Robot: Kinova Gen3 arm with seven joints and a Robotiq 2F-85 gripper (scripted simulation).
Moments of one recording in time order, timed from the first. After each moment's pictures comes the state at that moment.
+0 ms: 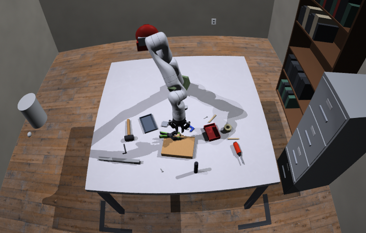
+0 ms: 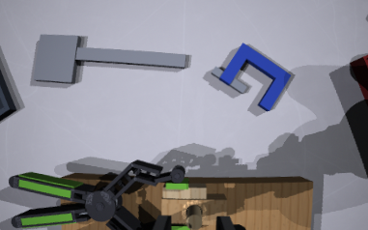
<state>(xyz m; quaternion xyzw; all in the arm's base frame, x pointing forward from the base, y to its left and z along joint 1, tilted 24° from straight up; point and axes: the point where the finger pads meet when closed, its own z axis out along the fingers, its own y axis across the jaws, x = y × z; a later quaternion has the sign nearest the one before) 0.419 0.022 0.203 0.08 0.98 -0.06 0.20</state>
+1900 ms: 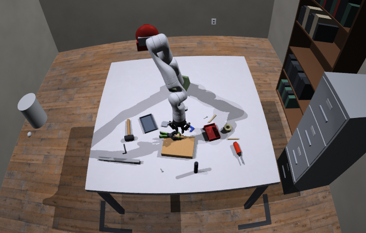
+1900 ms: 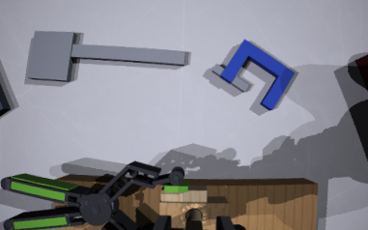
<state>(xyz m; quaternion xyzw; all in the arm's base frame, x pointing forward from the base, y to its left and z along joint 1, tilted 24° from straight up) 0.423 0.020 0.193 0.08 0.98 -0.06 0.20</state>
